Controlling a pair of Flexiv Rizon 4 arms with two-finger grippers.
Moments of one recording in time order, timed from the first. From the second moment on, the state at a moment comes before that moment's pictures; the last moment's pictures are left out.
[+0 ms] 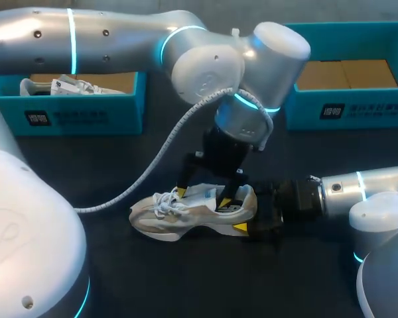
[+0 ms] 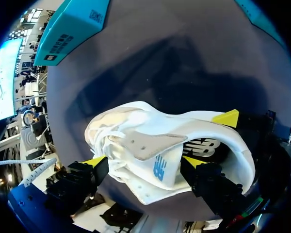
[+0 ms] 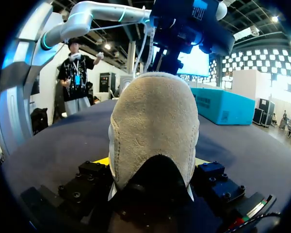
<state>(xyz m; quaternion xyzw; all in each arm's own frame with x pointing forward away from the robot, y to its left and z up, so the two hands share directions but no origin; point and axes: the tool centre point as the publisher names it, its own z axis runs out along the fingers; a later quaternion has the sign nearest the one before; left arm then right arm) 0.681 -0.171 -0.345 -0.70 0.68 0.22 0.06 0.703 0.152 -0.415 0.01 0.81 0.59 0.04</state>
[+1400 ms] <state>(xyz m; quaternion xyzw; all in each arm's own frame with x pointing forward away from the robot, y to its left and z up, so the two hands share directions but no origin) 0.677 -0.140 -0.317 -0.72 0.68 0.16 0.03 0.703 0.152 -0.415 0.01 0.81 0.59 0.04</state>
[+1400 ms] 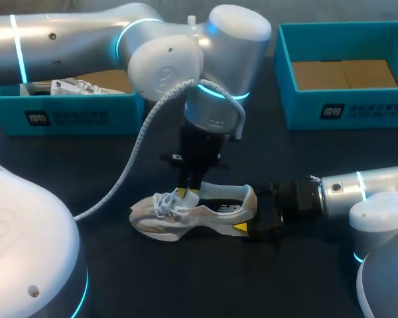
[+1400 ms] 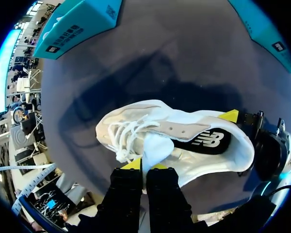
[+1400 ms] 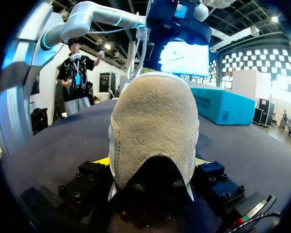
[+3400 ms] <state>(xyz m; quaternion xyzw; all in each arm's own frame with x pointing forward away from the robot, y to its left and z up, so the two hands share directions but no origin) 0.655 -0.012 -0.303 -0.63 0.76 -0.07 -0.15 0.703 0.153 -0.415 0.01 0.81 0.59 0.04</state>
